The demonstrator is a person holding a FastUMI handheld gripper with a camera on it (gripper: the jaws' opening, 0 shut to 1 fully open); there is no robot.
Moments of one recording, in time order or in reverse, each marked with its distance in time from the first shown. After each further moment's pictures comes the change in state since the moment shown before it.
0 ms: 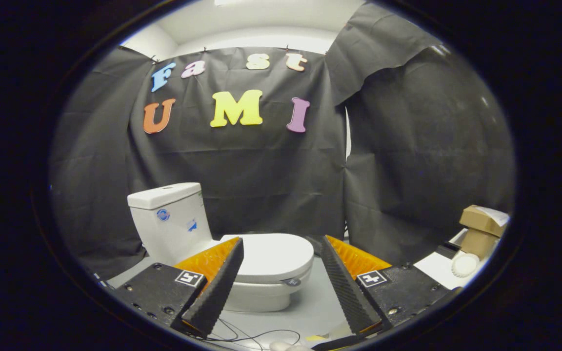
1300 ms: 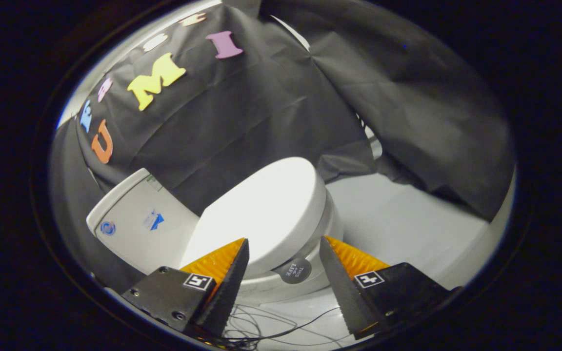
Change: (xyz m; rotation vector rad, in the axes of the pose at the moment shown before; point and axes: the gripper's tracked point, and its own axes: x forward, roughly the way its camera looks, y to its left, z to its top) arm 0.225 -0.058 -0.222 0.604 0.458 0.119
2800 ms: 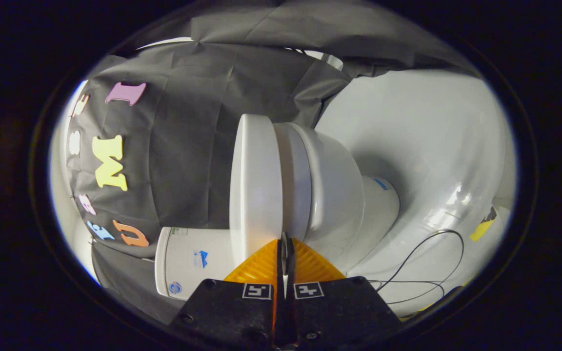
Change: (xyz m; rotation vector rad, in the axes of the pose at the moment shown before) arm 0.027 0.003 -0.029 0.649 0.198 0.180
